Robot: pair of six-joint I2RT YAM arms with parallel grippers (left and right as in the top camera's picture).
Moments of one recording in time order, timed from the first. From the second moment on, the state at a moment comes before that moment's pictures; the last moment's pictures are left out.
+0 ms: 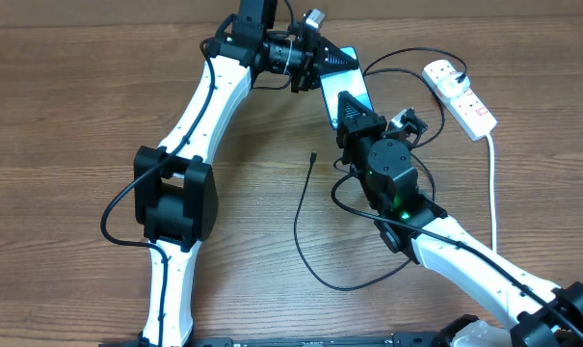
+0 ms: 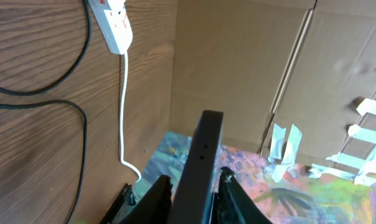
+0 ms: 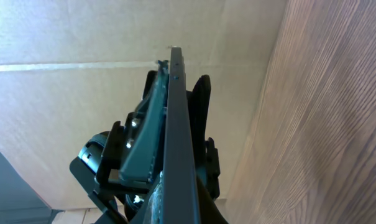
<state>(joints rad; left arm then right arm) -0.33 2.33 2.15 -0.58 1.23 -0.95 0.57 1.42 0.72 0.56 0.28 1.64</state>
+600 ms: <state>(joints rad) -0.33 2.33 2.15 -0.53 1.23 -0.98 0.56 1.46 0.72 0.64 0.31 1.63</state>
